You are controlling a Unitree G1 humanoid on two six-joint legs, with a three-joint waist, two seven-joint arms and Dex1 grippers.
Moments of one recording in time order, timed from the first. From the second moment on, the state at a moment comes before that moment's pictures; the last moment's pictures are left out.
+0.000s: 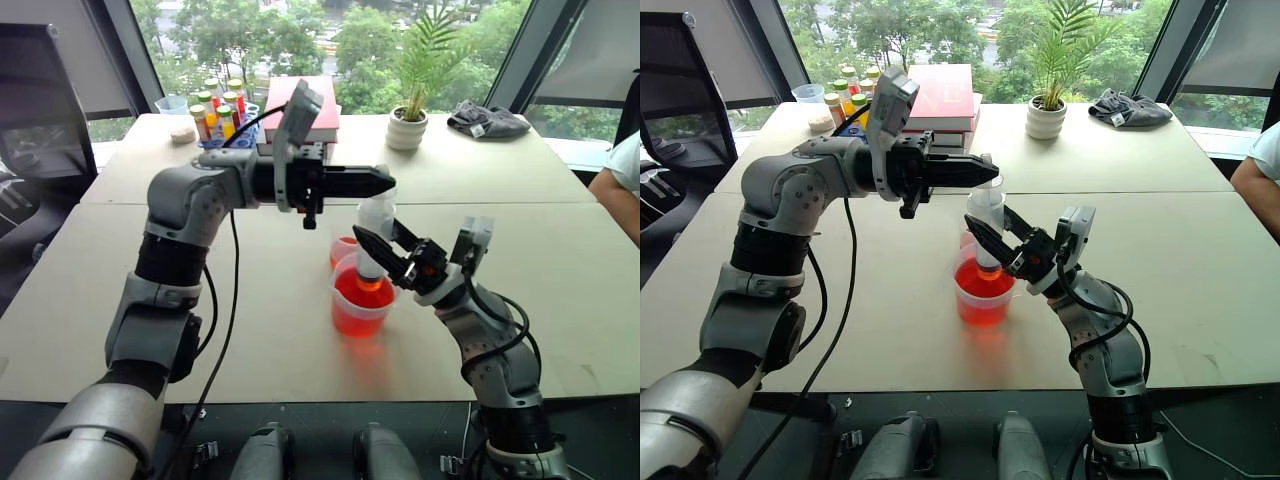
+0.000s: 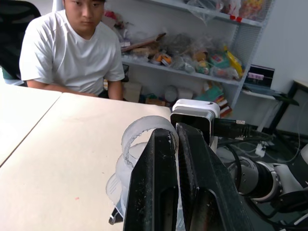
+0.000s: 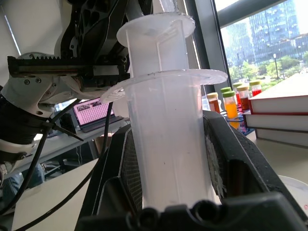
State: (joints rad) left arm -1.11 0.37 -0.07 0.20 -0.67 0.80 -1.19; right arm -0.24 -0.26 -0.01 -0.27 0.57 0.15 0.72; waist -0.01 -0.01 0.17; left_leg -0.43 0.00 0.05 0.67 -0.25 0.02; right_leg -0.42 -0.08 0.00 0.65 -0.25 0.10
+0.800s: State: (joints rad) left arm -1.08 0.46 -0.02 0.18 -0.65 0.75 -1.20; right arm -0.34 -0.30 -0.03 -0.37 0.64 0.28 0.67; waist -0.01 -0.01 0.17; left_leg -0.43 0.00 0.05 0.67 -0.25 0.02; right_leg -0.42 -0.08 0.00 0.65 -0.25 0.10
